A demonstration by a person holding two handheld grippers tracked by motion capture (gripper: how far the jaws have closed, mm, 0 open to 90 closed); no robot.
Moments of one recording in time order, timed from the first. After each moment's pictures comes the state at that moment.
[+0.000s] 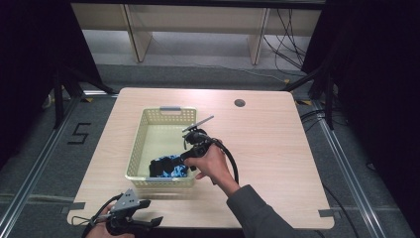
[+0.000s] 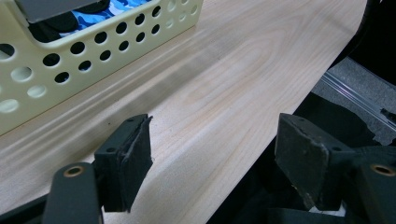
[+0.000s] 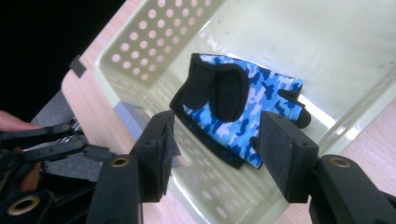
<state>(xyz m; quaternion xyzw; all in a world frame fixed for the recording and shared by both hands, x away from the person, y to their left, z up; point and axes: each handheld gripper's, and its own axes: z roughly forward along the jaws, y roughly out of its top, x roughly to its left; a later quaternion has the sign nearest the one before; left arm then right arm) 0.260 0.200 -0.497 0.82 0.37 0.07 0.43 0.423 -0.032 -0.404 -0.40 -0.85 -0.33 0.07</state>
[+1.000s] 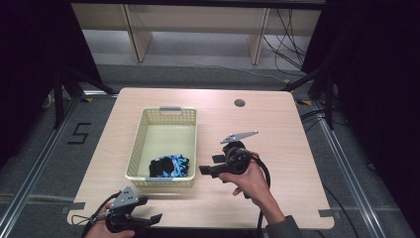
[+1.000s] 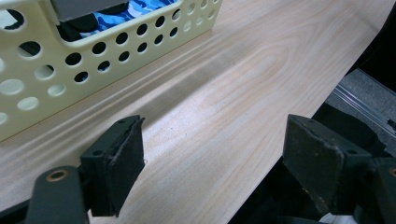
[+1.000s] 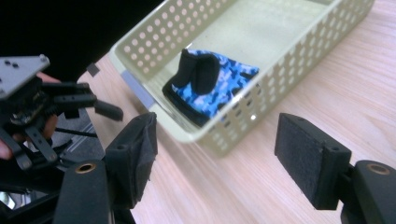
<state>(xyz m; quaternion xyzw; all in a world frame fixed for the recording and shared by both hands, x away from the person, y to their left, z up) 0.266 0.204 -0.500 0.81 0.38 0.07 0.44 0.378 -0.128 -0.403 -0.37 -0.82 -0.43 0.03</state>
